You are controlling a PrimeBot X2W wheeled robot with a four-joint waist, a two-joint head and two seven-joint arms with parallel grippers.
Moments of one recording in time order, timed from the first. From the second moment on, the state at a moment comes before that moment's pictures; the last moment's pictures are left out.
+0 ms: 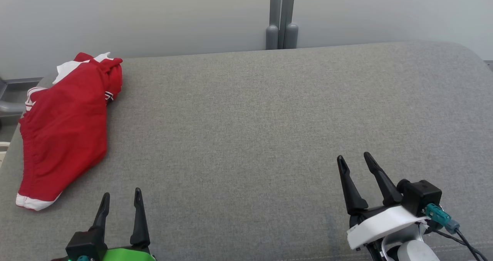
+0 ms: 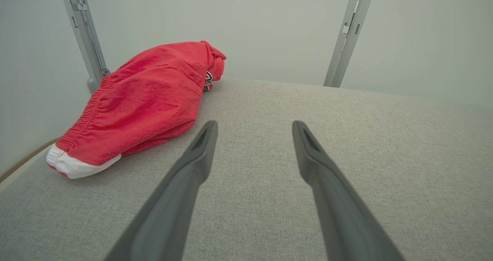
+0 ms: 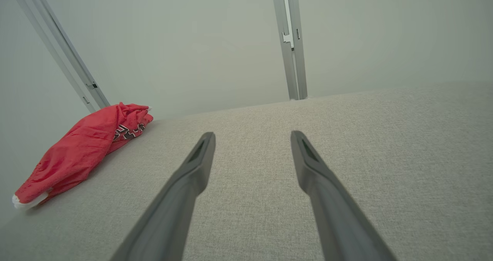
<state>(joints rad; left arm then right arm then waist) 0.10 0.09 -0.08 0.13 -0.25 0.04 -0.23 -0.03 -0.05 0.14 0.12 0.29 0.13 -0.20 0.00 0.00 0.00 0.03</state>
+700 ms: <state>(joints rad) 0.11 0.08 -0.05 0.12 -0.12 0.03 -0.26 -0.03 -0.05 0.17 0.17 0.17 0.13 -0.25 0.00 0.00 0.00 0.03</state>
